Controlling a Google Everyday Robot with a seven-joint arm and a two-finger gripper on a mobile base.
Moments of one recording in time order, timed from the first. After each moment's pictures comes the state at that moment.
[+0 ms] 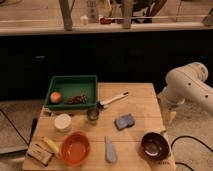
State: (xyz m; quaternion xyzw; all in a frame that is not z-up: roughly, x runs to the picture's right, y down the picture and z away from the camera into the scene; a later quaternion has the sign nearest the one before) arm 0.292 0.110 0.681 -0.28 0.02 0.03 0.96
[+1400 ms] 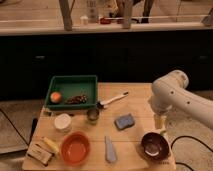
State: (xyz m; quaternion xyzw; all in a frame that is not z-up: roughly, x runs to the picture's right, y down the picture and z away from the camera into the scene) arm 0.251 0.144 0.725 -0.29 0.02 -0.05 0.96
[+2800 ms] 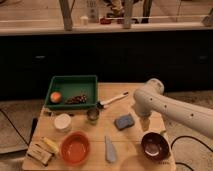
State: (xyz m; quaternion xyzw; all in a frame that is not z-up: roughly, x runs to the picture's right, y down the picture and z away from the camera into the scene) arm 0.195 0.171 0.779 -0.30 -0.04 -0.16 0.94
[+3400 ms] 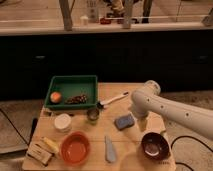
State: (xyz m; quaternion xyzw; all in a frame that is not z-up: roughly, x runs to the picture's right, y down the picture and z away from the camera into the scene) arm 0.180 0.180 0.796 -0.30 -0.06 -0.19 0.93
